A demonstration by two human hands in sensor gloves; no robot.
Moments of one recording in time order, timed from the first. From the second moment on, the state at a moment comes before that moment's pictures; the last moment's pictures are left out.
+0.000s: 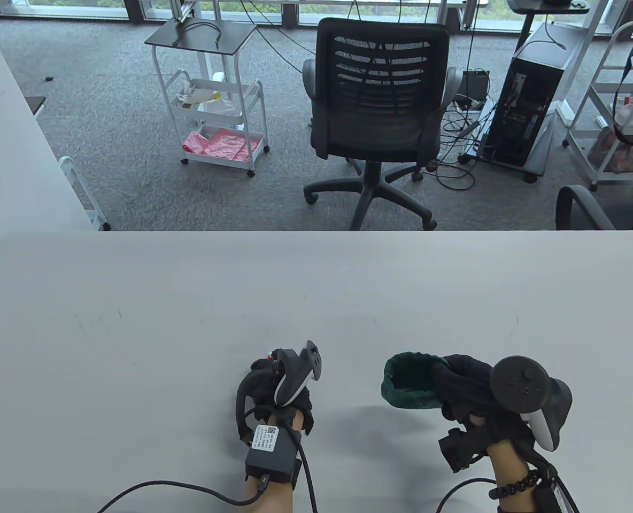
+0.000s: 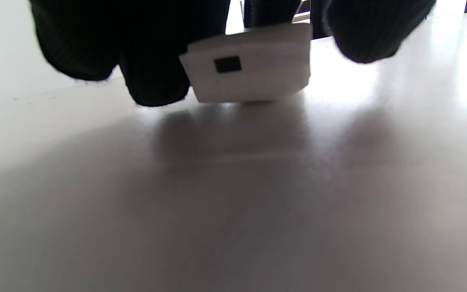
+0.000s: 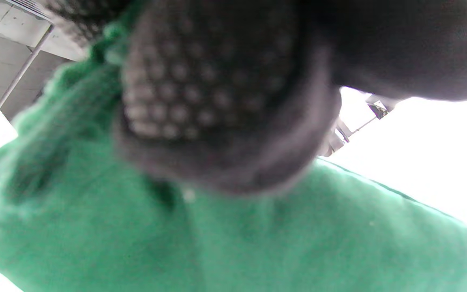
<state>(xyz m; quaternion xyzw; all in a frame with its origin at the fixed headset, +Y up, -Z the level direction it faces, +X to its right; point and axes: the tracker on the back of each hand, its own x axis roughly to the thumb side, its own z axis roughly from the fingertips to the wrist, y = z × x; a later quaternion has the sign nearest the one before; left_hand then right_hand) -0.087 -0.765 -0.396 -0.11 0.12 -0.08 0.98 0.223 -0.638 -0.303 0.00 -0.11 0.93 0.36</state>
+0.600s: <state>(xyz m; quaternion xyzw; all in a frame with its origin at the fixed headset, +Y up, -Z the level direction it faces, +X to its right) -0.094 -0.766 -0.397 -0.18 0.12 -0.06 0.97 0.225 -0.638 -0.303 0.01 -0.11 0.92 0.37</state>
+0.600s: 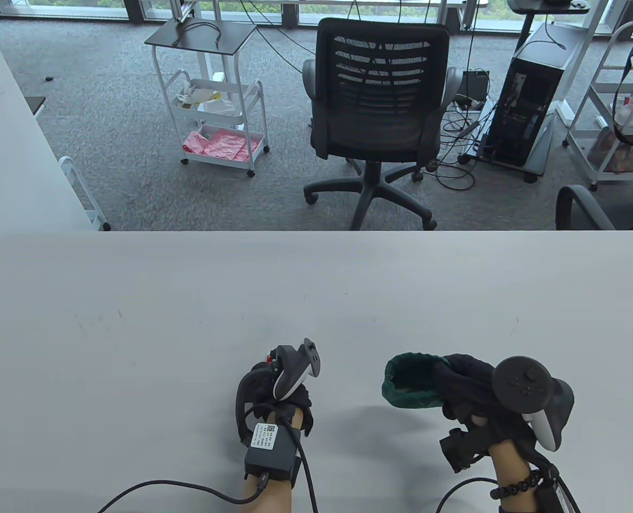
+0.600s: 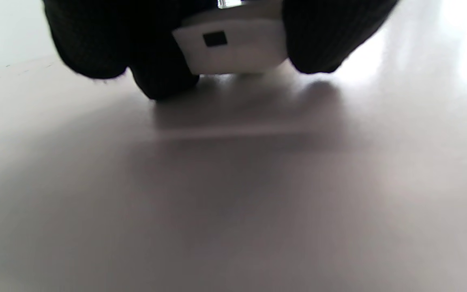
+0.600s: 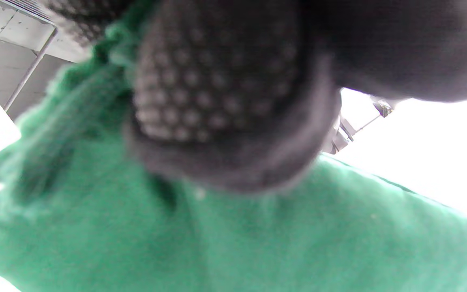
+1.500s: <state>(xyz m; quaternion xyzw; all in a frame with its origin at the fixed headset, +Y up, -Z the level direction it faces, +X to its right) -0.113 -0.579 -0.277 0.07 -0.10 0.31 0.94 0.222 -0.637 -0.302 0.01 -0.11 0.93 0.36</state>
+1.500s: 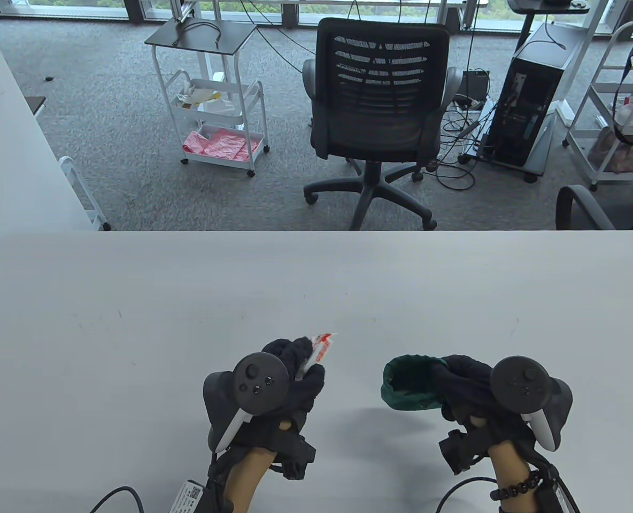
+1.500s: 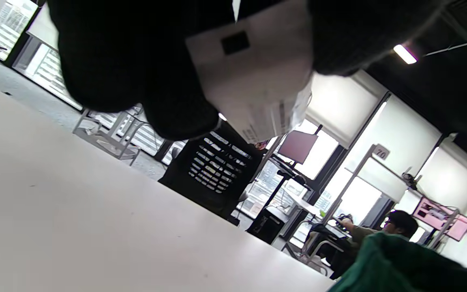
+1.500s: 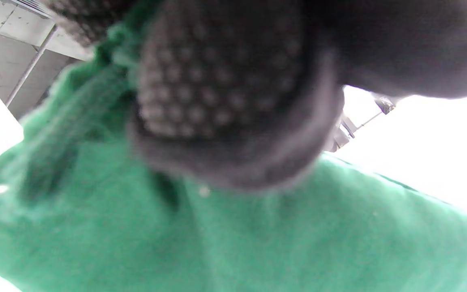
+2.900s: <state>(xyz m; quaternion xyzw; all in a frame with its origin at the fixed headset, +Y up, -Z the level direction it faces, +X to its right) -0.004 -0.605 -0.301 0.09 -0.17 0.20 0.96 0.202 -0.646 -0.304 0.09 -0.04 0.89 0.45</state>
